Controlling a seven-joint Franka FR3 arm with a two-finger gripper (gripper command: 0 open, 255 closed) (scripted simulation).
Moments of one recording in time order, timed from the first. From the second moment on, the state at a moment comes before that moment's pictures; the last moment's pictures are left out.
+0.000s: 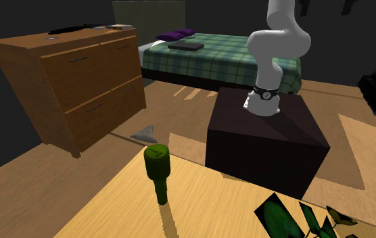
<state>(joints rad) 0.02 -0.76 0.03 -2.29 0.06 1.65 -0.04</state>
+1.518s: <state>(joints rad) -0.08 -0.26 -0.26 -2.29 -0.04 2.08 -0.39</state>
